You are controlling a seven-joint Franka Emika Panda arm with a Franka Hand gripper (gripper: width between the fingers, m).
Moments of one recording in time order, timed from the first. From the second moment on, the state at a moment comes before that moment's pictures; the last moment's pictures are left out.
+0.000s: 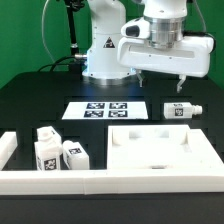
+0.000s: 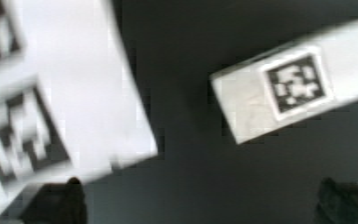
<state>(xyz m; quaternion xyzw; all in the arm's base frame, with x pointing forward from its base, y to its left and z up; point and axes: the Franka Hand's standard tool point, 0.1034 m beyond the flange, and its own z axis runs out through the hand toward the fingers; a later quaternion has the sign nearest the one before) 0.378 0.108 0.069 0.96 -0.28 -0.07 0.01</state>
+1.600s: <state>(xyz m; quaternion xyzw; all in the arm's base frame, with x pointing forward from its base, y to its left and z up) 0.388 0.096 0.082 0.70 -0.70 -0.02 -0.13</state>
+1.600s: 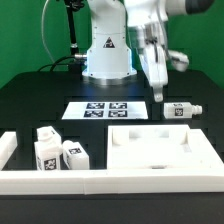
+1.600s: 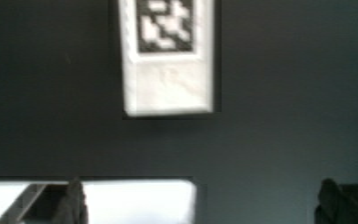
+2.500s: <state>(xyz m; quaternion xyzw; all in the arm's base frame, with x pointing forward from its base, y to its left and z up) 0.390 0.105 0.134 0.68 -0.64 -0.17 -0.32</state>
